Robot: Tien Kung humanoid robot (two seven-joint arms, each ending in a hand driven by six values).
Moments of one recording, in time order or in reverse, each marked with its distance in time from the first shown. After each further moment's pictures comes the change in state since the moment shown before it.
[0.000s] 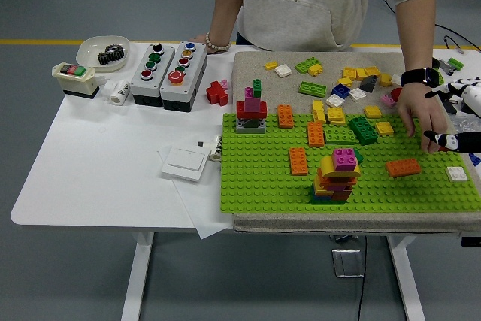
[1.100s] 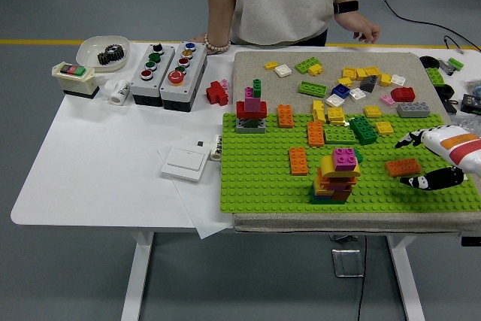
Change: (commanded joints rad) left arm 0.017 -0.005 -0.008 0.003 -0.001 0.000 0.003; right arm 0.147 0.051 -0.300 -0.145 -0.009 0.107 -0.068
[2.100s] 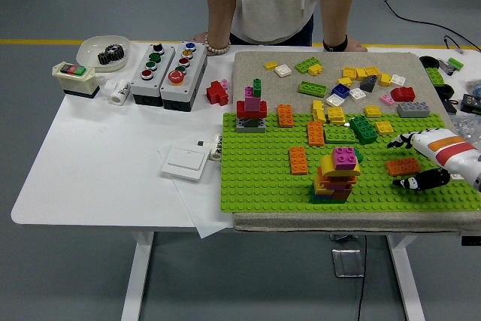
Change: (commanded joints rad) left arm 0.027 -0.001 -0.018 -0.001 0.029 -0.011 0.009; right arm 0.081 0.100 -0.065 -0.207 -0.046 -0.095 0.051
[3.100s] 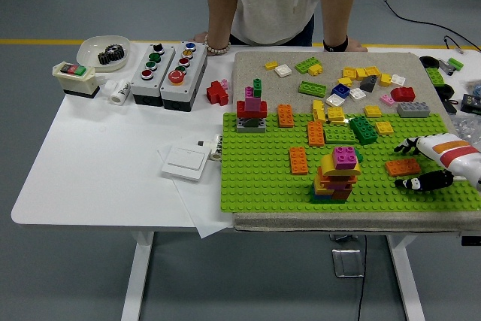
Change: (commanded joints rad) left arm -0.014 0.002 0.018 -0.003 -0.021 0.003 -0.007; right arm 0.031 0.024 -0.024 -0.101 0.012 0.006 0.016
